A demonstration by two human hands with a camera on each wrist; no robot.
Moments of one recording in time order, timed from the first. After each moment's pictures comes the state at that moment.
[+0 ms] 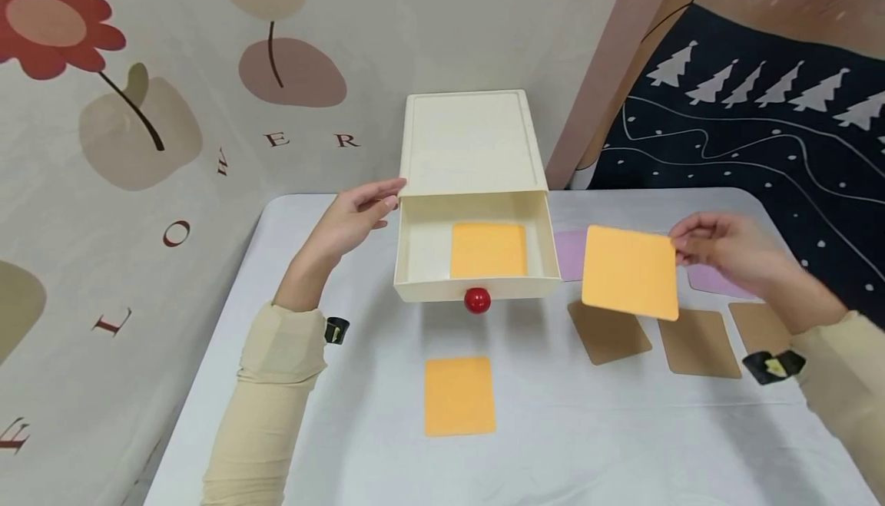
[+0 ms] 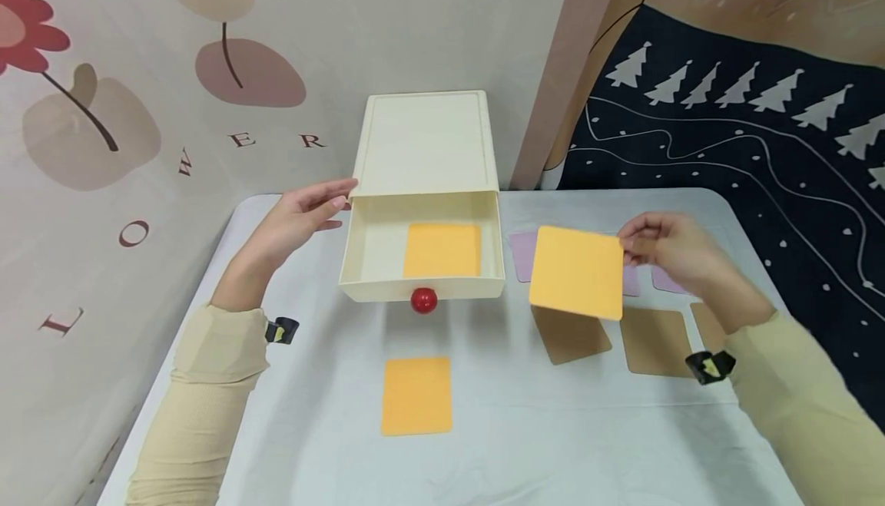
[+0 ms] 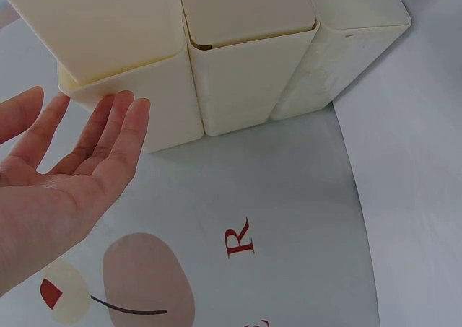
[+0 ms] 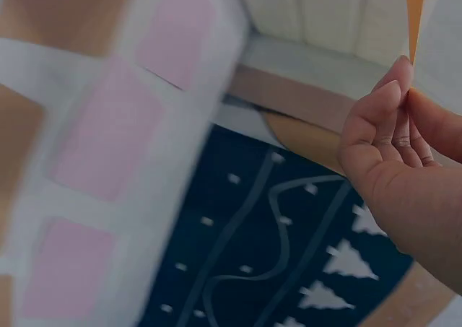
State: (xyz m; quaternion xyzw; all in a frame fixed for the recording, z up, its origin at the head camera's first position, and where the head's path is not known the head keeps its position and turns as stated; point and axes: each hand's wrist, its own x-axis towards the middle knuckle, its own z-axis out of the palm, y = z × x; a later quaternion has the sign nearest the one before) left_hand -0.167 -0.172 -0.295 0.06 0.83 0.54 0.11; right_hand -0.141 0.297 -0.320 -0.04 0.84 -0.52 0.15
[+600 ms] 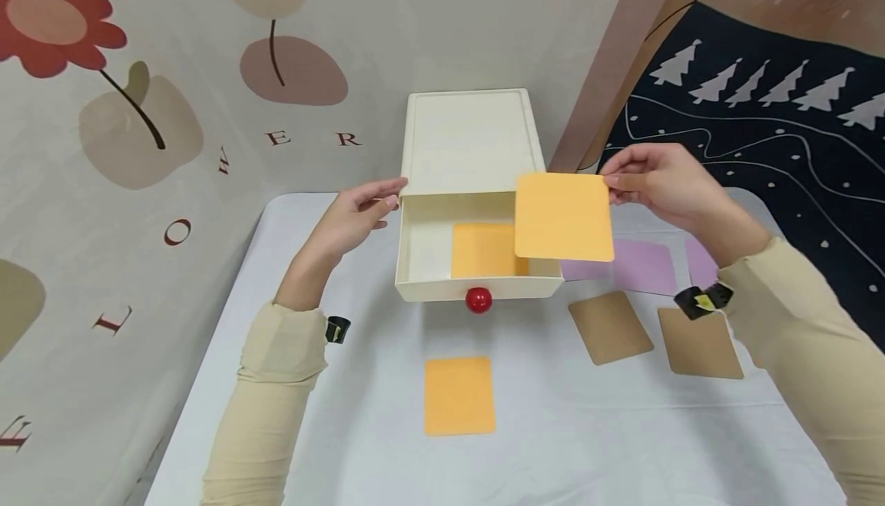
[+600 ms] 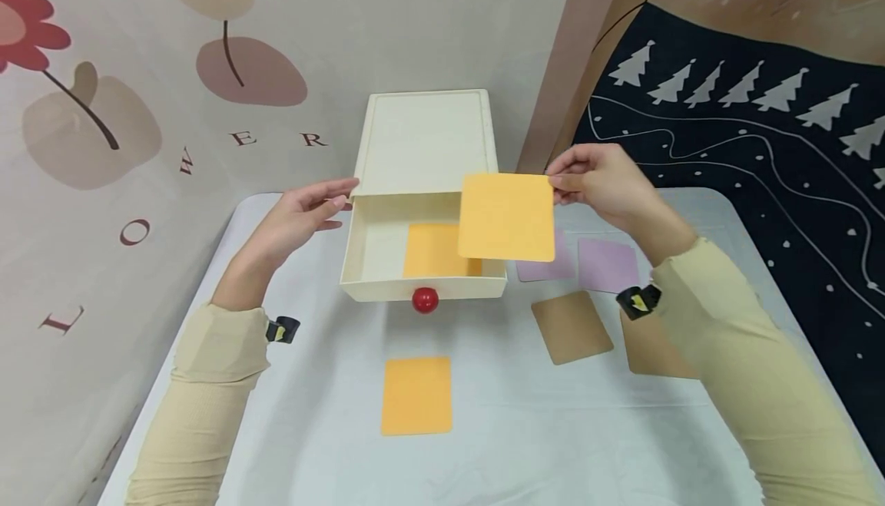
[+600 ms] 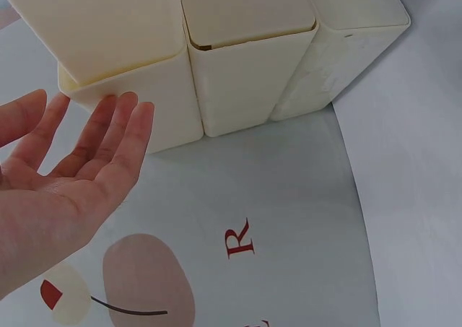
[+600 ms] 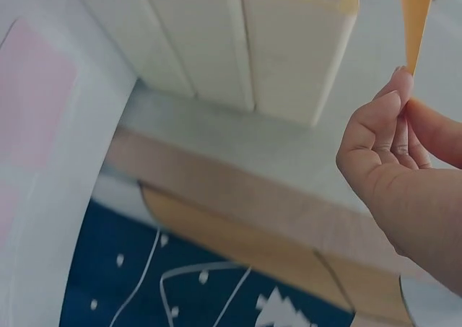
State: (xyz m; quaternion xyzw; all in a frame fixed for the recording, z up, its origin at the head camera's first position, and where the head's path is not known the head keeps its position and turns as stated) left_hand -0.168 -0.173 -0.297 0.05 0.83 0.54 0.11; right_hand -0.185 0.208 -0.264 -0.06 0.82 -0.56 0.11
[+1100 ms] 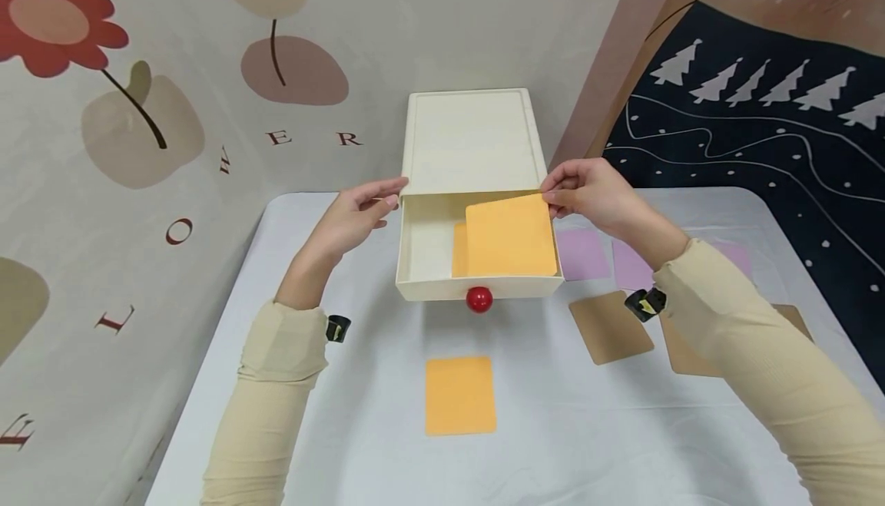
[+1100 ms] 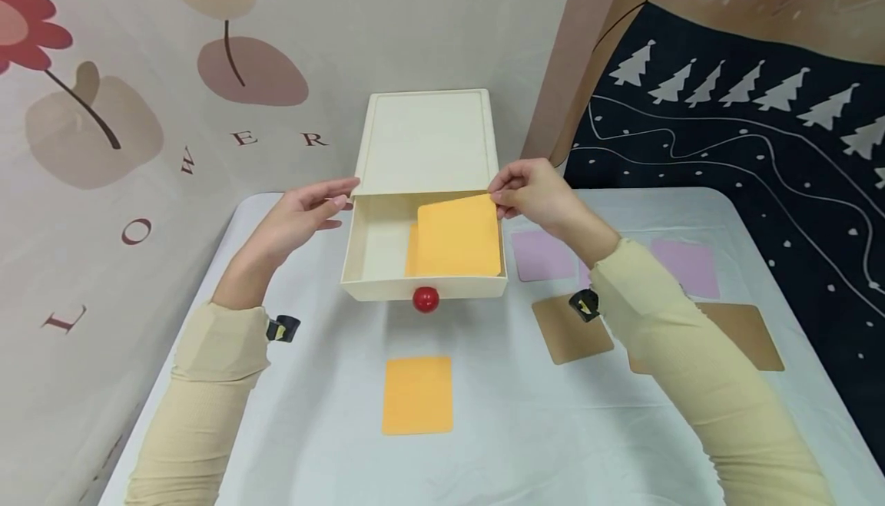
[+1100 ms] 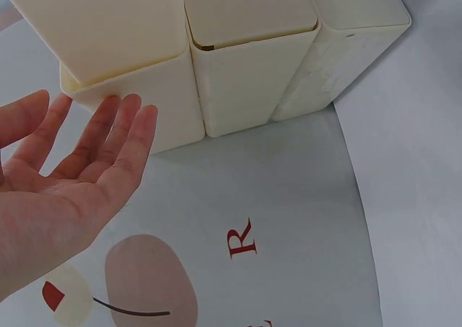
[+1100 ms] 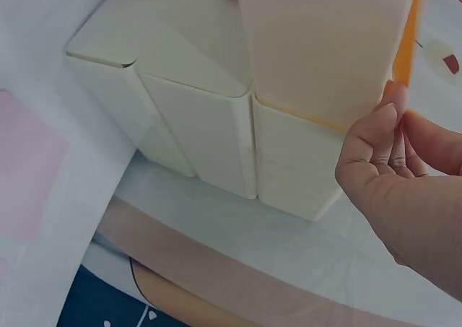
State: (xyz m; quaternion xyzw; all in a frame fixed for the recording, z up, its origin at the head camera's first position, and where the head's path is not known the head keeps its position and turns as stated) left_hand -0.168 -0.172 -0.296 0.05 0.84 0.52 0.11; right_hand -0.188 0.146 -0.277 -0.07 0.85 -0.51 0.14
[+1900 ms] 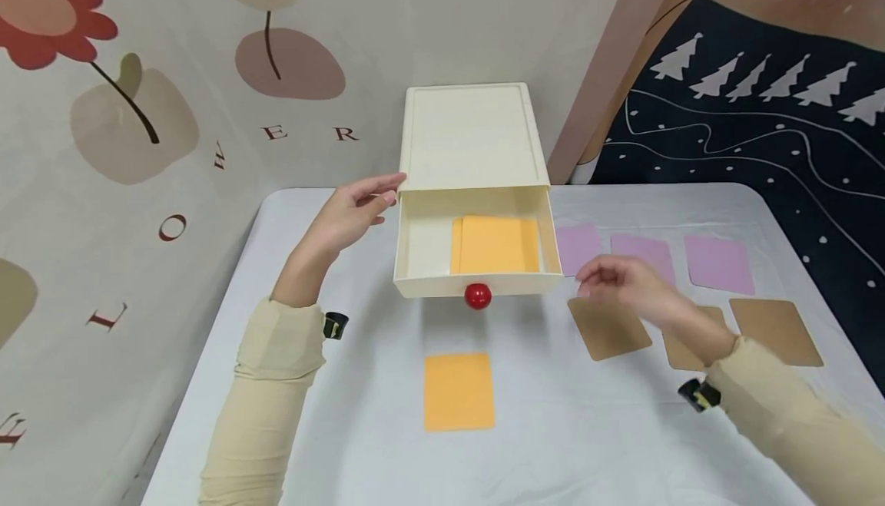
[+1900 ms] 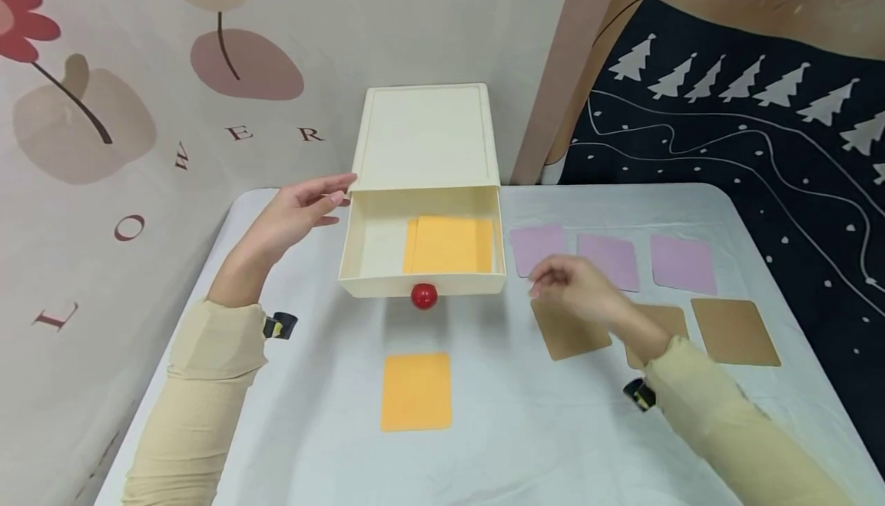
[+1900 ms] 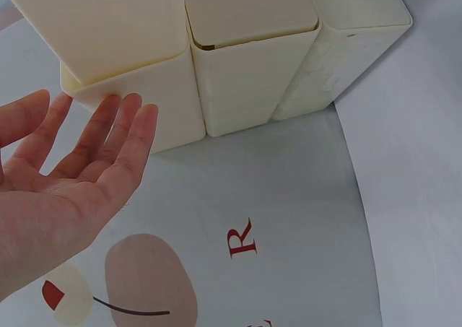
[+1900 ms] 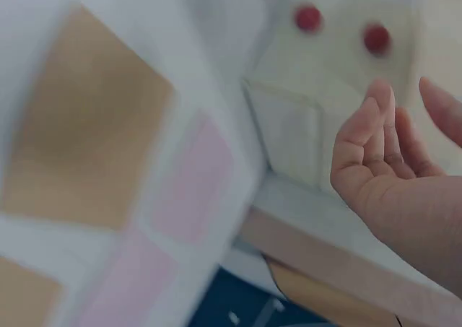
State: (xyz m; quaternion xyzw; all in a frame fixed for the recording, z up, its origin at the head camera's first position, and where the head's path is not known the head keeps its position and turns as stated) left_hand -0.168 -0.173 -0.296 0.05 0.85 0.52 0.11; right_hand -0.115 0.205 -0.359 -0.15 0.83 -0.50 0.19
